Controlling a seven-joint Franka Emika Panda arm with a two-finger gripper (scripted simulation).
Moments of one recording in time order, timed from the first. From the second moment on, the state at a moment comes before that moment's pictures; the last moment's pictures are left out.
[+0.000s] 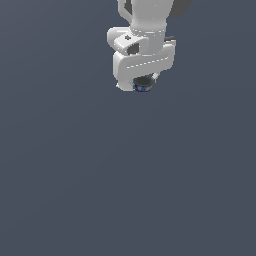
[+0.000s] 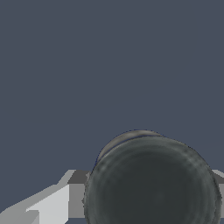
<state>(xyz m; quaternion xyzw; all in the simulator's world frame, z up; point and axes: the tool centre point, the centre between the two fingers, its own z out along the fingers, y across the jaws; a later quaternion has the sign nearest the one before) -0.101 0.052 0.348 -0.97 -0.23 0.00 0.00</state>
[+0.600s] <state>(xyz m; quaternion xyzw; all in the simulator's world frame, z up) -0.102 0.039 0.441 -0.97 -0.22 0.00 0.00</state>
